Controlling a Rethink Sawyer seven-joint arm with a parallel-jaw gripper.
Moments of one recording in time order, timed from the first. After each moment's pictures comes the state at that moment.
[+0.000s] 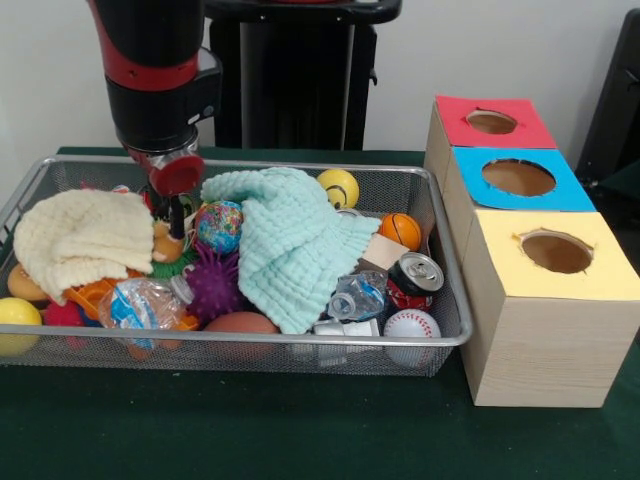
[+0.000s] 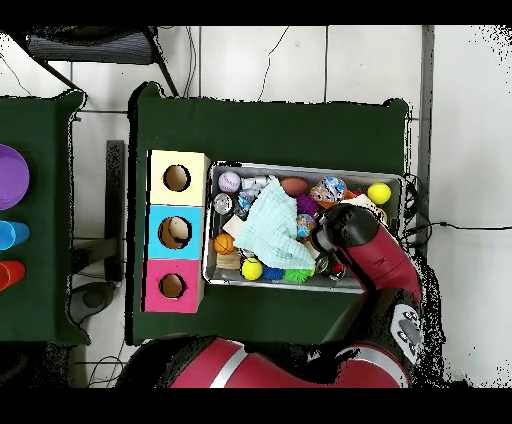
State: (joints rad) arm -0.20 -0.34 -0.46 1.59 0.59 0.57 1.80
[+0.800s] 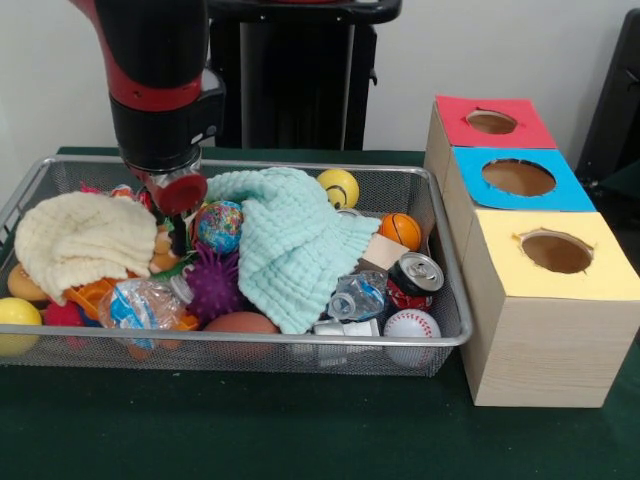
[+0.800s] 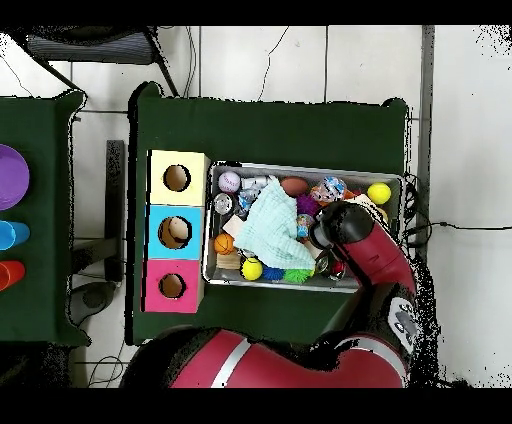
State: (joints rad) arm -0.21 -0.31 -0.44 1.57 0.60 0.53 1.80
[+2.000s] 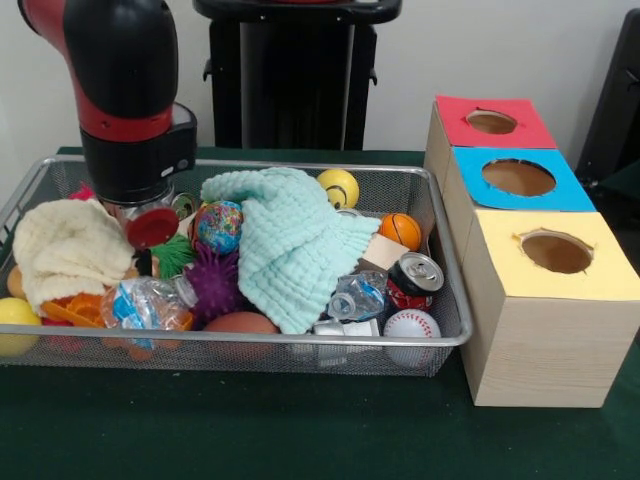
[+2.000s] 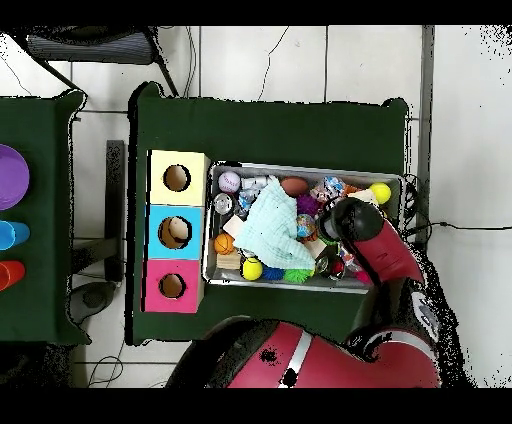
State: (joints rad) arm -0.33 -0.31 -0.31 1.55 0.55 0.40 1.80
